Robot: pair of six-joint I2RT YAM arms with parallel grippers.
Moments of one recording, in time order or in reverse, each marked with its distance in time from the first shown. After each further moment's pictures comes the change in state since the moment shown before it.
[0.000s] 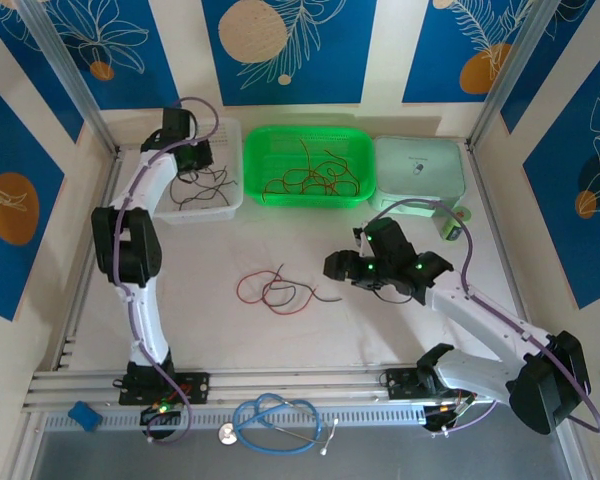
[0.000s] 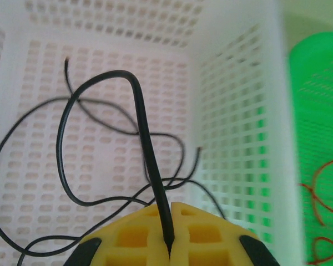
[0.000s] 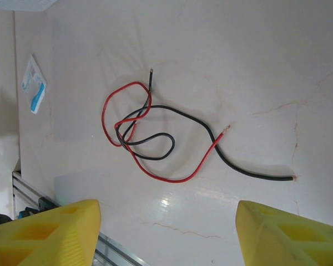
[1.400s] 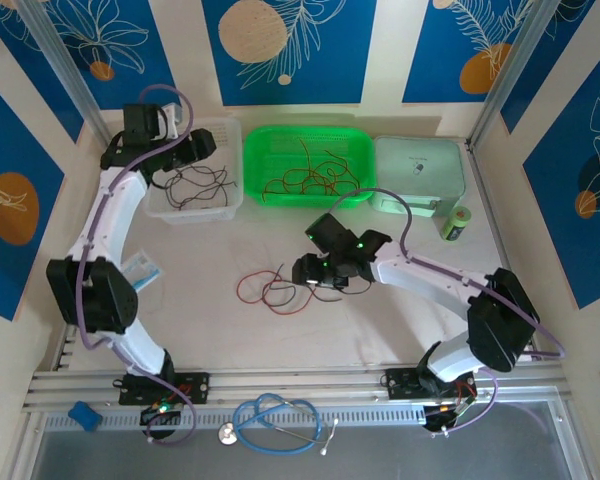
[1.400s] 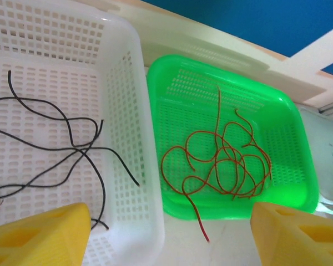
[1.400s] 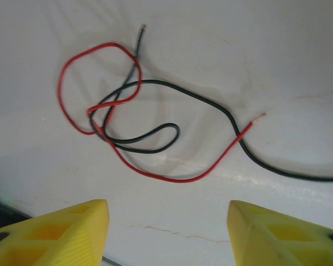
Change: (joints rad) left arm 0.002 -0.476 -0.256 -0.001 0.269 -0.031; right arm 0.226 0.407 0.303 -0.170 0.160 0.063
